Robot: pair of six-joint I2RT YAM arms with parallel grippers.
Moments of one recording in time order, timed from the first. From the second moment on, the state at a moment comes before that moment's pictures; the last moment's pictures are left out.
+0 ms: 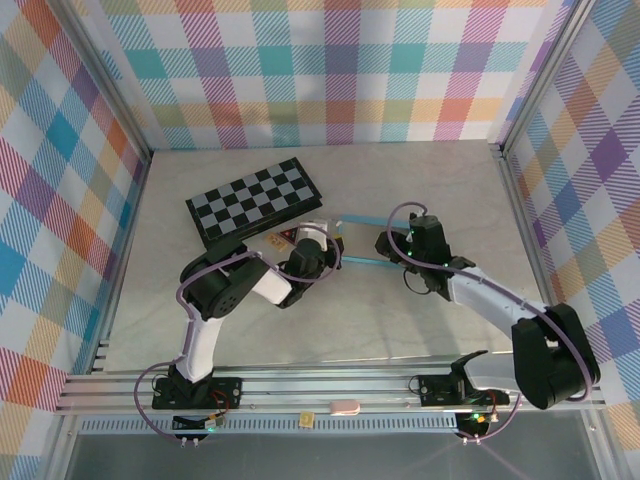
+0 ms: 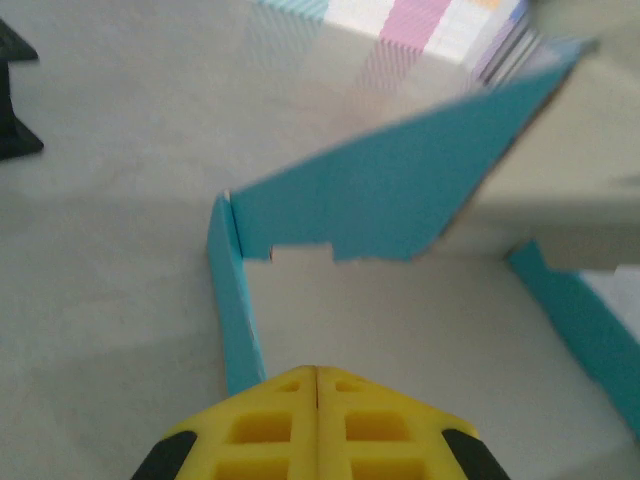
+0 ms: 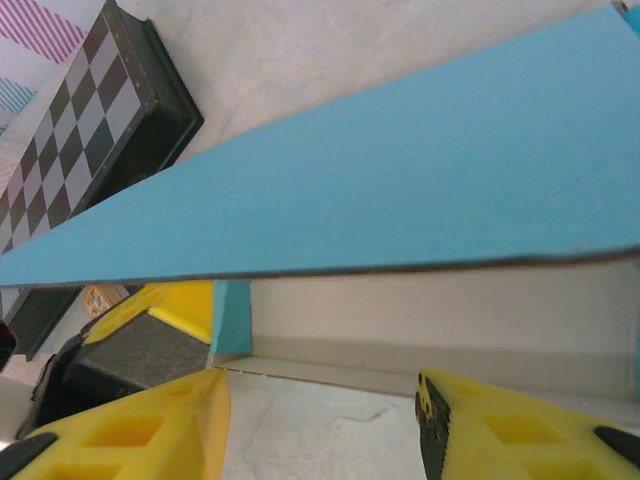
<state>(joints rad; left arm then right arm) -0.76 2.08 0.83 0.96 -0.17 -0.47 0.41 1.27 0.63 -0.04 -0.10 0.77</state>
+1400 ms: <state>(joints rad) -0.66 1.64 1.40 -0.23 -0.07 -0.90 0.07 1.48 1.37 -0.85 -0.15 0.93</state>
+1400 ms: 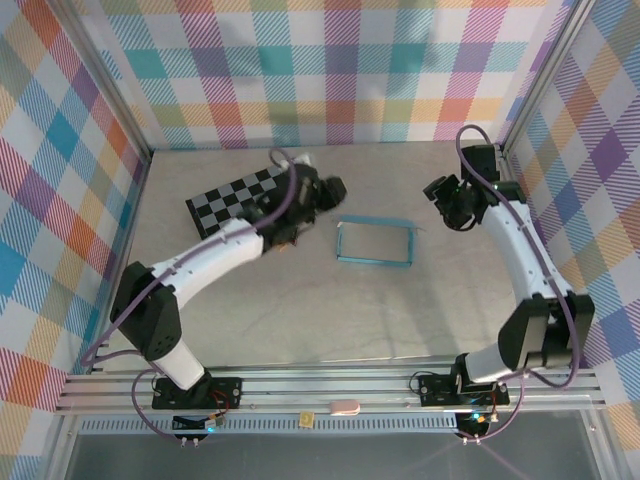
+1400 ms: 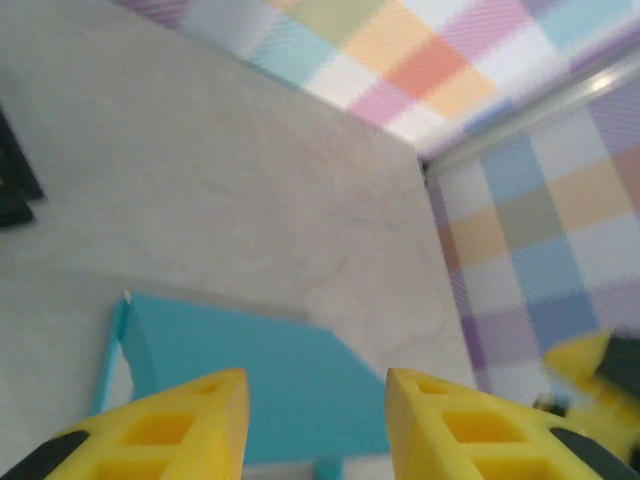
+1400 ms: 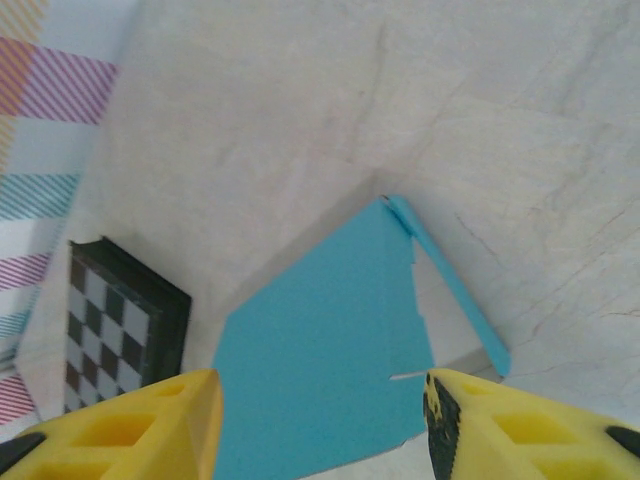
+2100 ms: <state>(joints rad) -0.59 2.07 1.72 -0.59 0.23 -0.99 0.06 1.74 1.42 -0.92 -0.40 0.78</state>
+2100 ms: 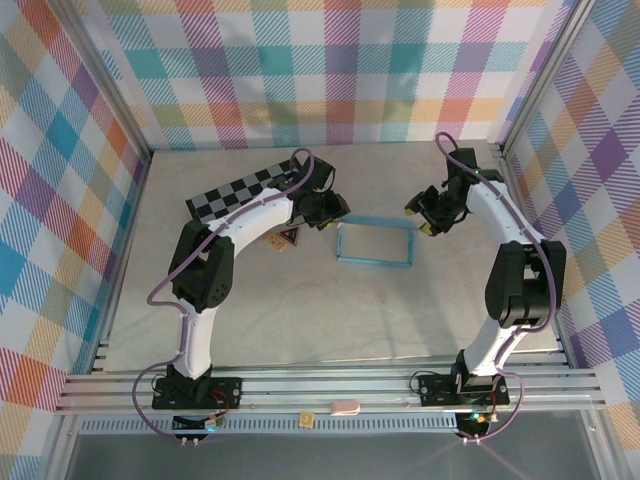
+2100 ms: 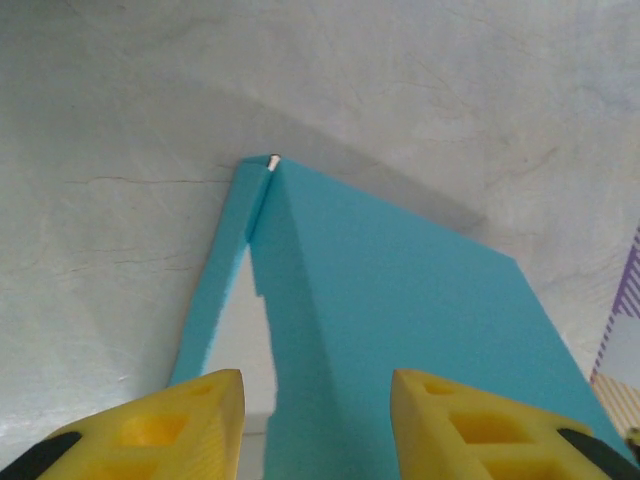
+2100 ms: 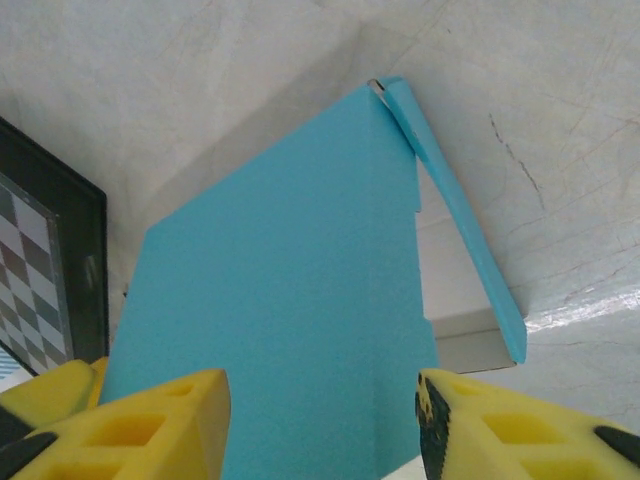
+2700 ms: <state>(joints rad) -0.62 2.07 1.66 -0.52 0.24 -1.02 0.07 1.74 1.31 -0.88 -0.40 0.78</state>
